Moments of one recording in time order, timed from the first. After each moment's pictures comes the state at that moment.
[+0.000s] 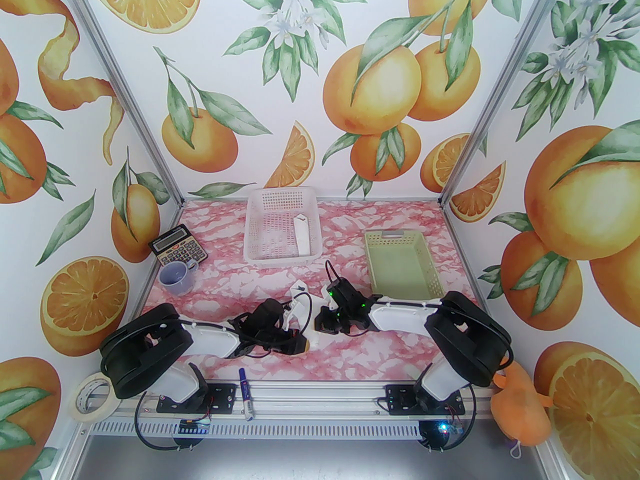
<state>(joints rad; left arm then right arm) -0.87 1.51 0.35 0.35 0.54 -0.78 0.76 1.62 0.66 -0.10 -0.42 0.85</state>
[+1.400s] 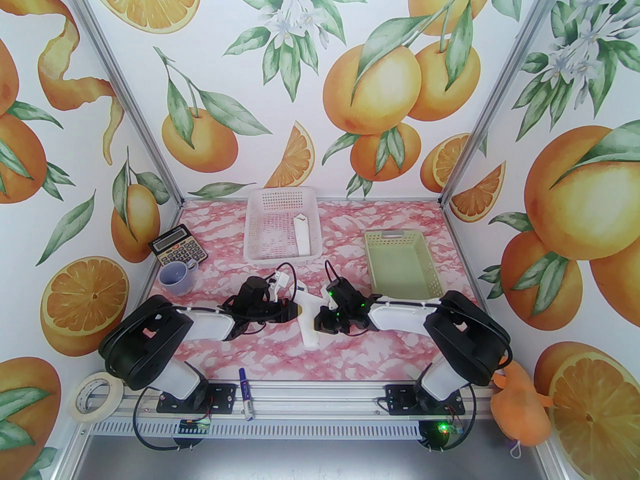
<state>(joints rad) -0.60 1.58 0.42 0.51 0.56 -0.72 0.77 1.62 0.67 -0.10 -0.42 0.84</state>
